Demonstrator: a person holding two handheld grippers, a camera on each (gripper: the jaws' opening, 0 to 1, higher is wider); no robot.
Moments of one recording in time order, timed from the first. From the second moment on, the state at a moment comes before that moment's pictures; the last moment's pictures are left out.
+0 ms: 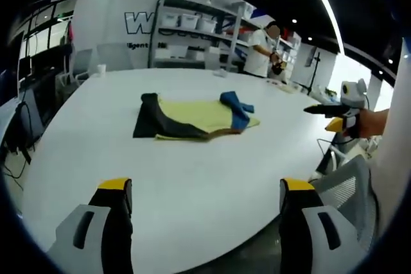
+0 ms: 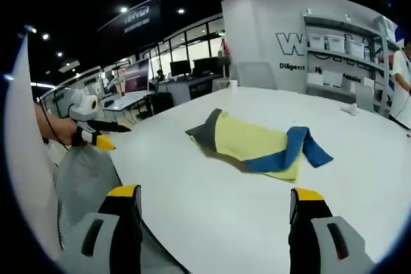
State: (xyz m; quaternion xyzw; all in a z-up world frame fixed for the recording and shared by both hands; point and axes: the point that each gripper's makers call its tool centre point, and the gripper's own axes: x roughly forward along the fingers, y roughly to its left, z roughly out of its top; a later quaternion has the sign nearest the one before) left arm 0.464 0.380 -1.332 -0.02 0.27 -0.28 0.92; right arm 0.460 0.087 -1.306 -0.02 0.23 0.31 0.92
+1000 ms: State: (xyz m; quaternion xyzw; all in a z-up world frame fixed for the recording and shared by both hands) left arm 0.463 0.379 -1.331 -0.01 0.27 -0.29 0.92; right arm 0.459 0.089 -1.306 -0.02 0.23 0.31 0.92
